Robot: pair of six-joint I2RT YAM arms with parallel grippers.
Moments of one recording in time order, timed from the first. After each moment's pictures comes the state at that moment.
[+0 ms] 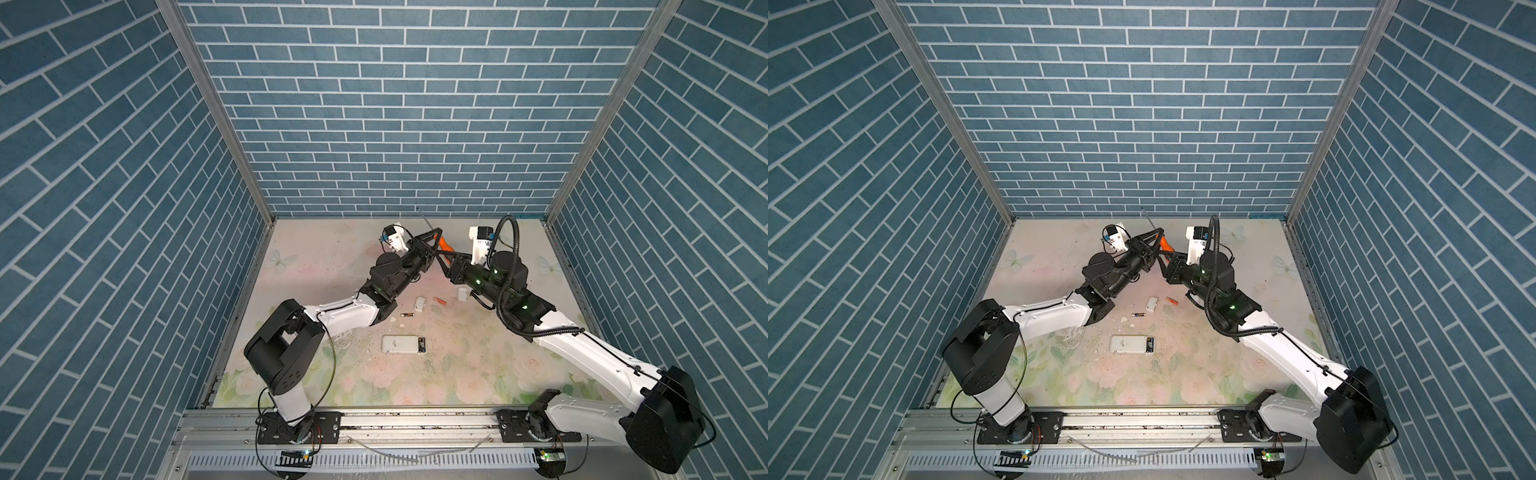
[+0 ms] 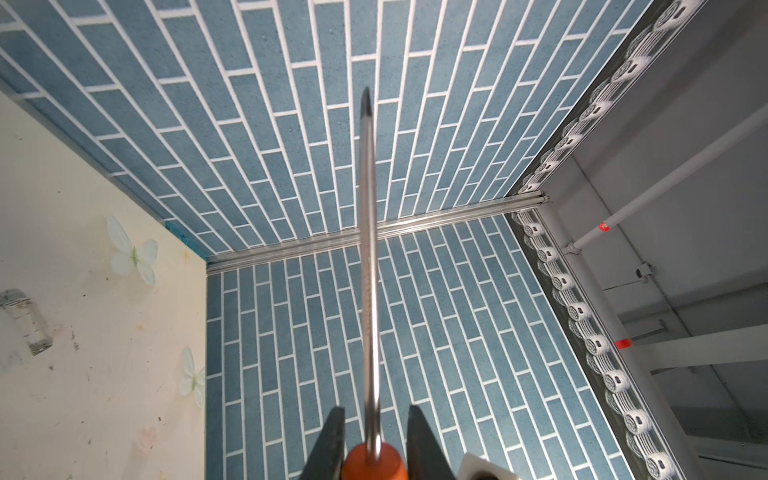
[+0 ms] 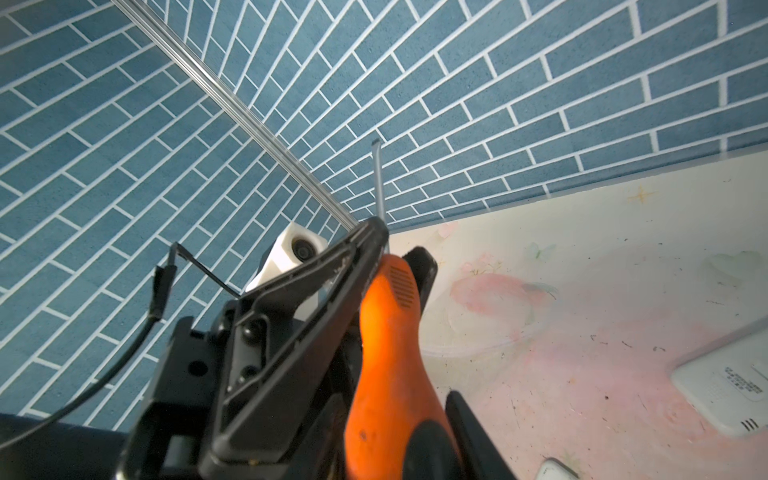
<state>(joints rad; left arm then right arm) -0.76 1.71 1.04 0.93 -0.01 -1.45 0.68 1.19 0.87 0.19 -0.11 0.66</state>
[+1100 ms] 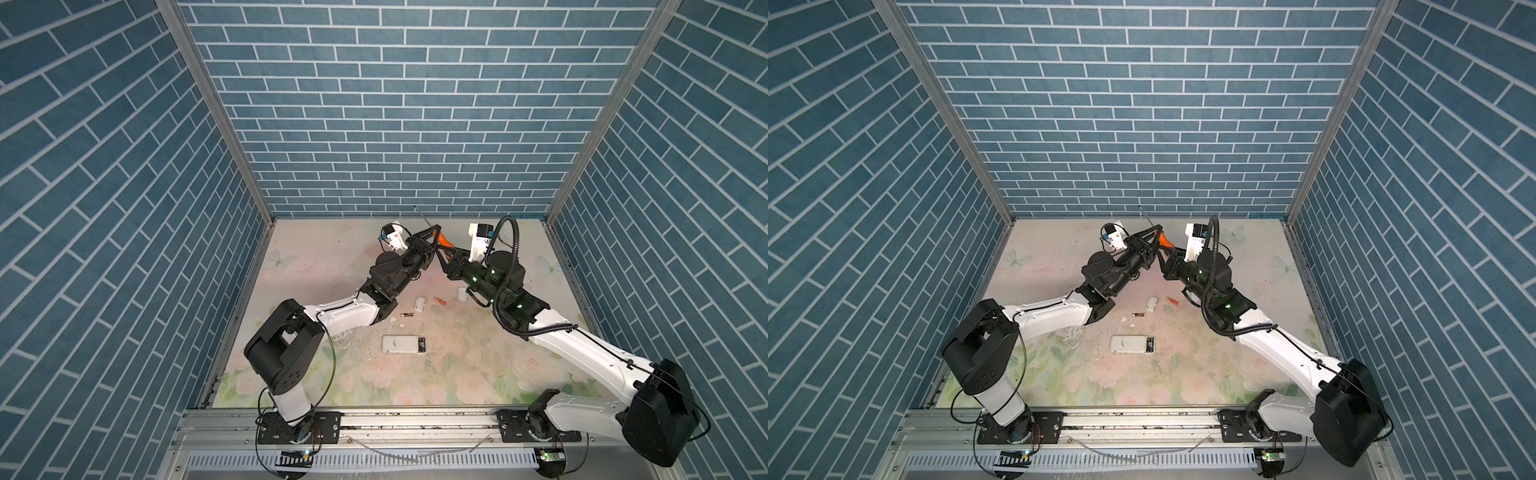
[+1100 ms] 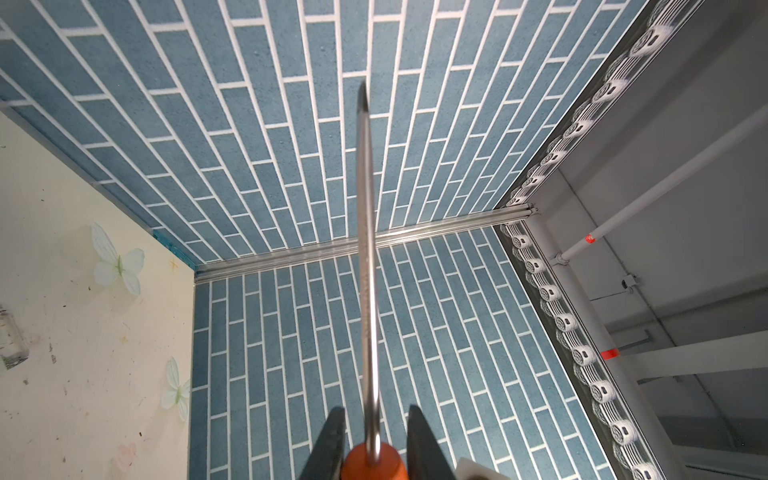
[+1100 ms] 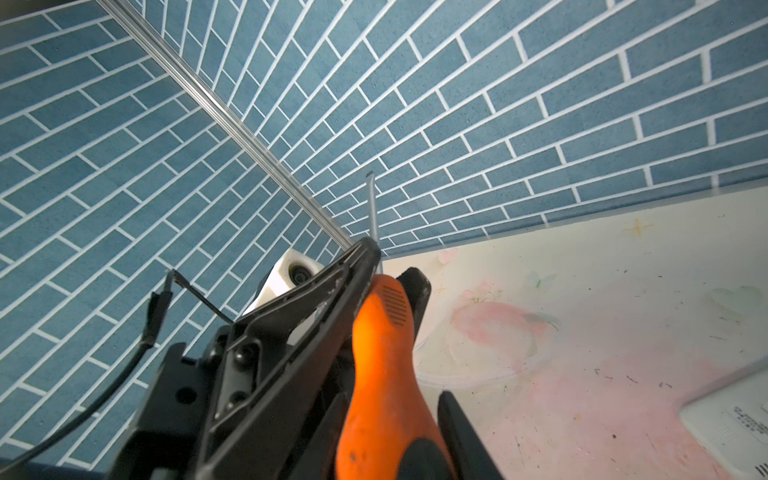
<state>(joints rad) -0.76 1.72 1.03 0.95 -0.04 -1.47 0.68 1.23 0.87 0.28 -0.05 0.65</state>
